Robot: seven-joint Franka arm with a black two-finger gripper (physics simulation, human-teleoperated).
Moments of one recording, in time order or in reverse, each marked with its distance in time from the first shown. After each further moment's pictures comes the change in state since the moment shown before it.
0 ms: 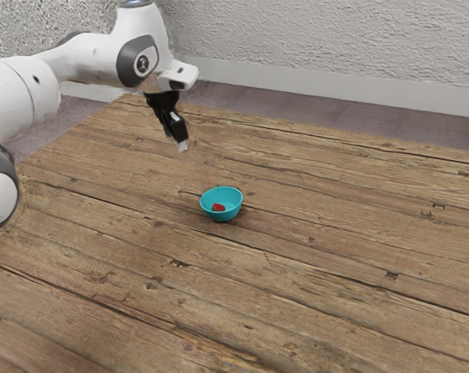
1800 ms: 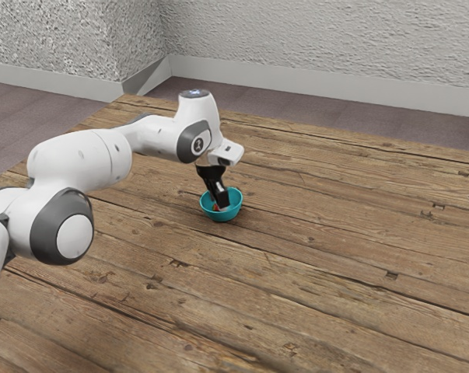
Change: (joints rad) arm -0.003 0.526 -0.106 0.324 0.062 0.108 0.047
